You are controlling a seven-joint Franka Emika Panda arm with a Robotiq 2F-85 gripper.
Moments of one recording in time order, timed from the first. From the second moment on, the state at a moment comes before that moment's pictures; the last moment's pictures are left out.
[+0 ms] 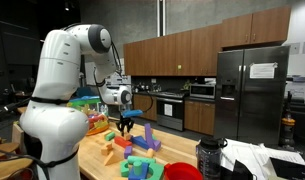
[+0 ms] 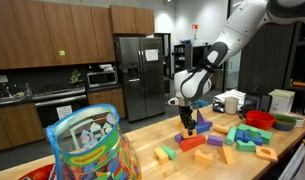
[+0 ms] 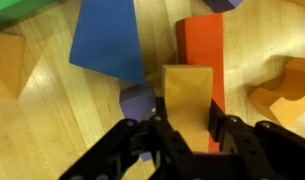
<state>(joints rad) 0.07 0.23 0.18 -2.33 -0.07 2.46 -0.92</state>
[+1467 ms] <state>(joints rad) 0.17 0.17 0.19 -2.44 -0.42 2.47 -0.60</state>
